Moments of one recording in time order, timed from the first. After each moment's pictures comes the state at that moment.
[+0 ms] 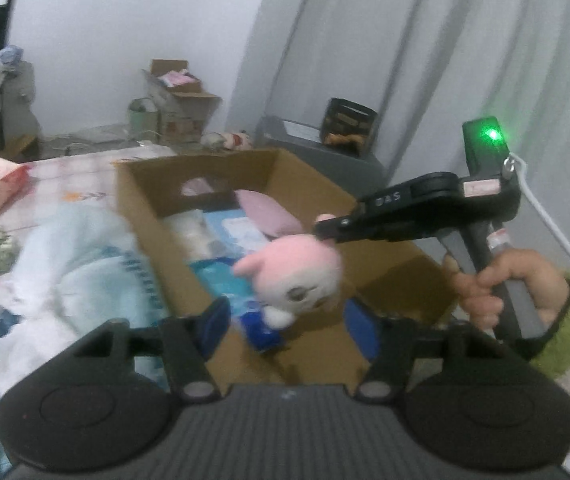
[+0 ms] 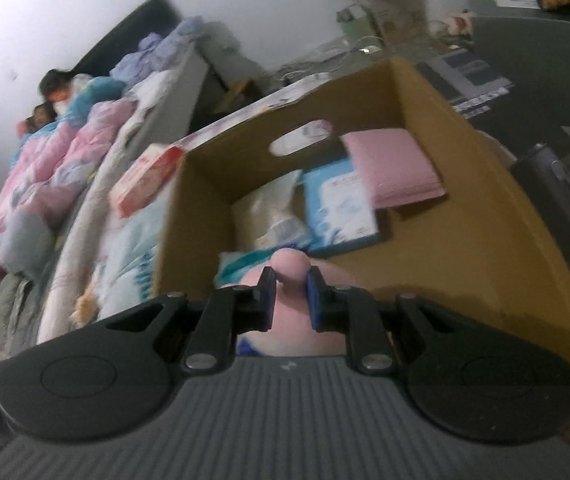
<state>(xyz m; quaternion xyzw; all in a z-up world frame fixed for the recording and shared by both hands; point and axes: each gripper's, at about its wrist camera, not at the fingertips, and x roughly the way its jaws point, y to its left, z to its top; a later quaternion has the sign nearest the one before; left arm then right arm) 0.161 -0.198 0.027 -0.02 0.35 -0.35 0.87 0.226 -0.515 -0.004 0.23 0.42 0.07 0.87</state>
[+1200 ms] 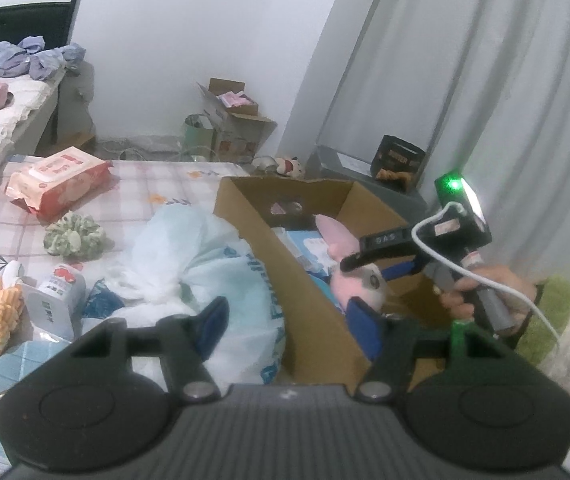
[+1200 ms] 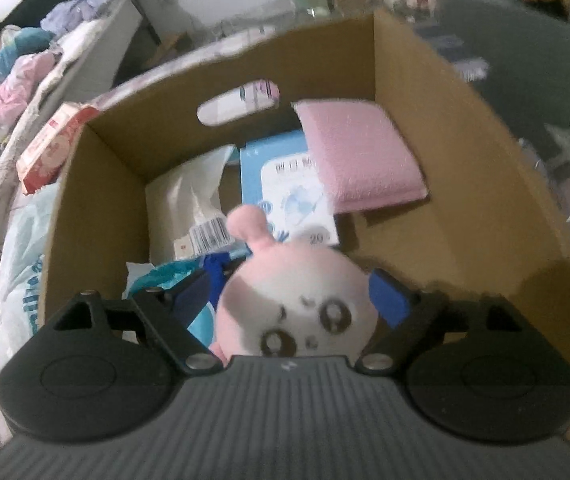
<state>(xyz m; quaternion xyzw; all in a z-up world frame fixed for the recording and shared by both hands) 0.145 -0.106 0.046 -0.07 0.33 -0.29 0.90 0.310 -0.477 -0.054 0.16 0.51 0.00 0.84</state>
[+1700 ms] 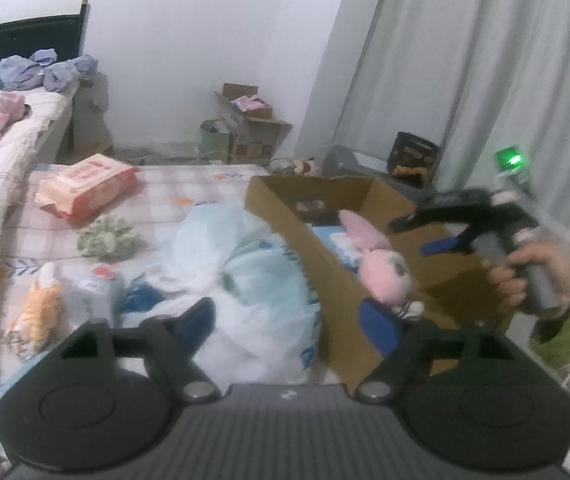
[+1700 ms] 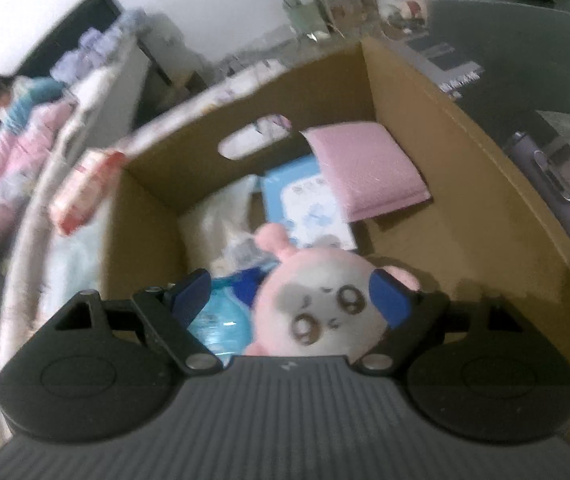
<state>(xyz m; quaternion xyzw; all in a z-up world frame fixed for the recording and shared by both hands) 0.129 -0.078 0.046 -0.04 0.33 -0.27 0.91 0.269 -0.483 -0.009 0.23 0.44 0.01 0.87</state>
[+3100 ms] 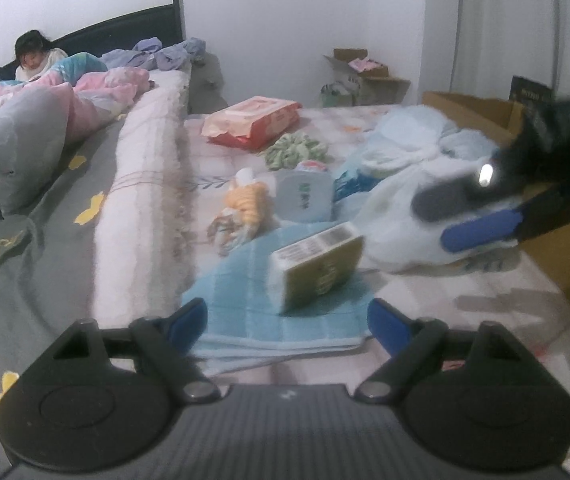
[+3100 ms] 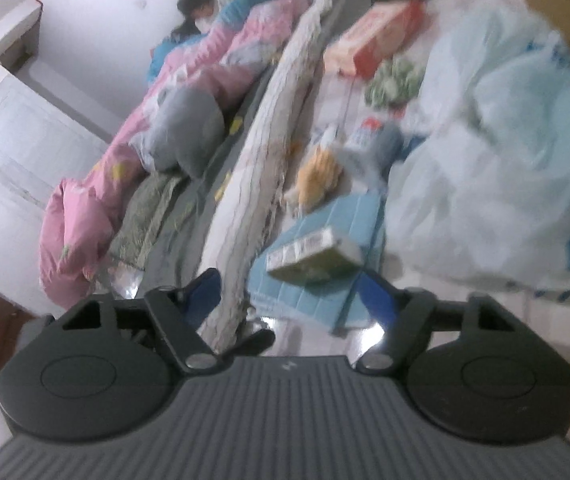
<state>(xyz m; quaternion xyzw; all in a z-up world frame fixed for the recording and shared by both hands) 0.092 0.043 -0.028 0.07 0.36 -0.10 0.92 0.186 -0.192 -0.031 0.26 0.47 0.32 0.78</state>
